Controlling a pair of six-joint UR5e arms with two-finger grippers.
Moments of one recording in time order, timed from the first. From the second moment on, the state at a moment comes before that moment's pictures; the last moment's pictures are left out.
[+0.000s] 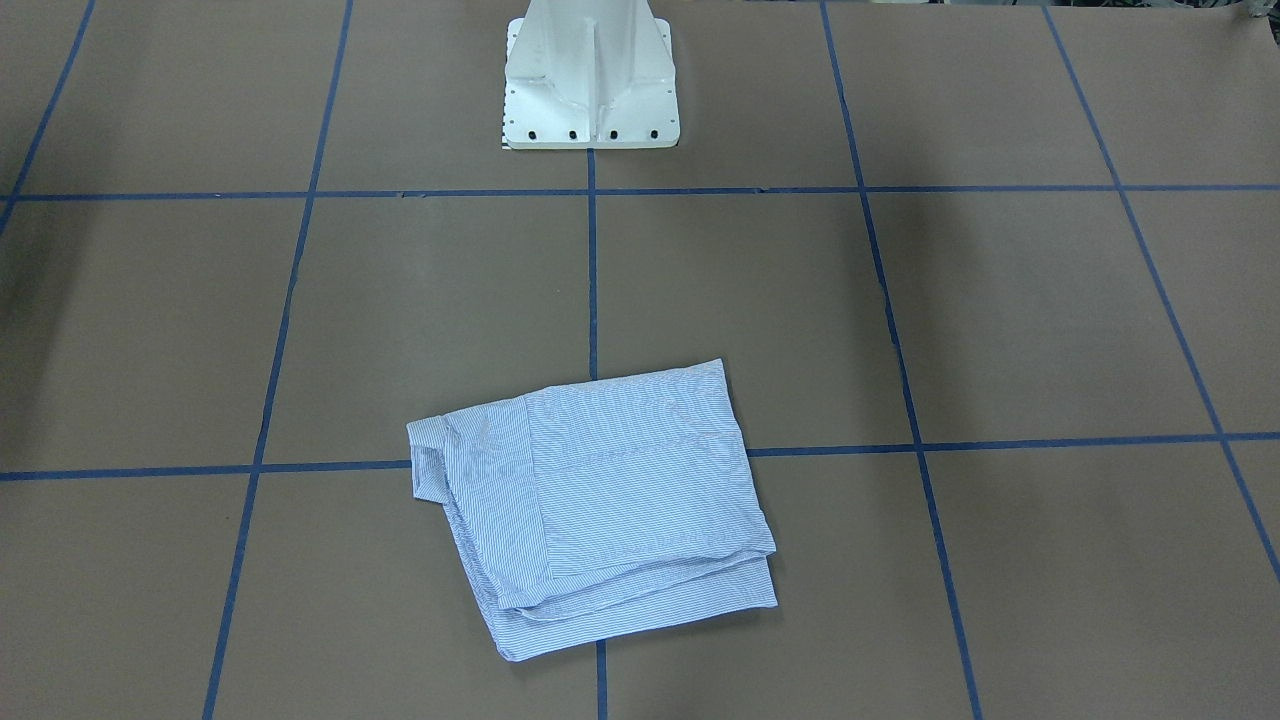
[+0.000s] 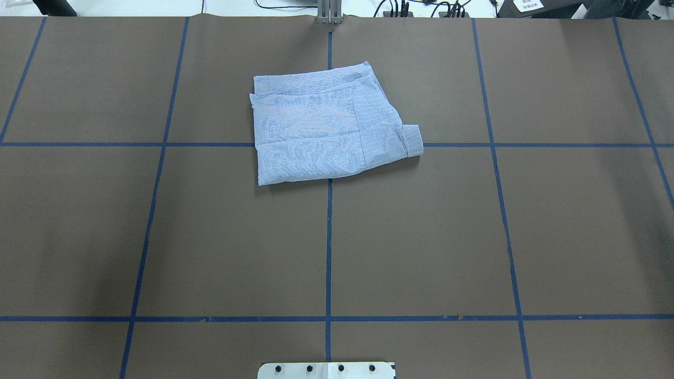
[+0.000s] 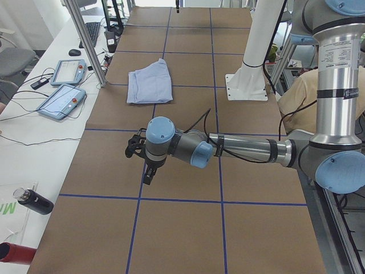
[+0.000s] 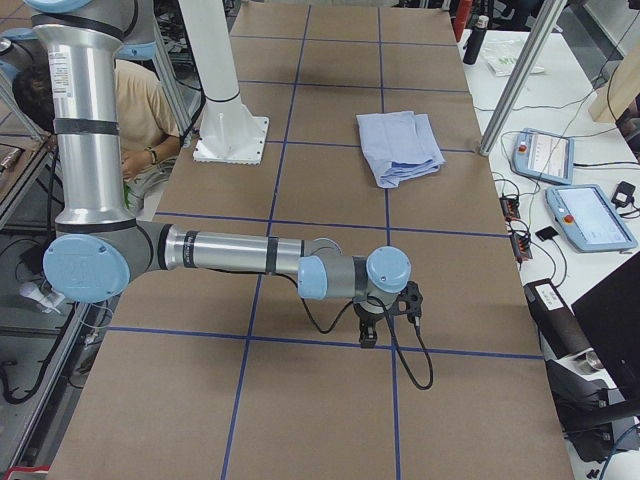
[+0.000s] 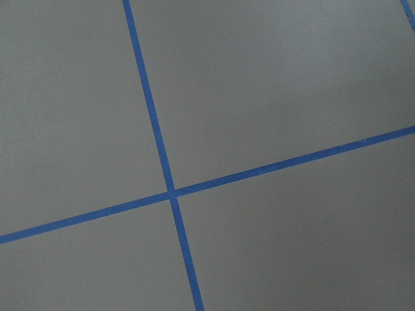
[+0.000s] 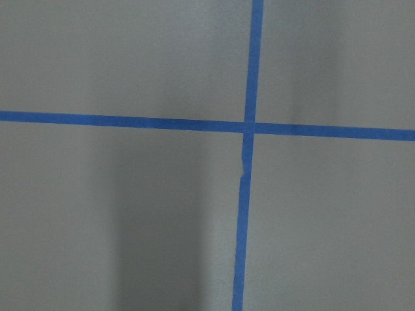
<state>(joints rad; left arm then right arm) -1.53 -1.50 -1.72 -1.86 -2.38 -0.03 1.50 -1.55 1.50 -1.49 2.41 0.04</state>
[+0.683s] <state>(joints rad) -1.53 -1.50 -1.73 -1.87 -2.38 -0.03 1.50 -1.56 1.50 -1.48 2.41 0.10</state>
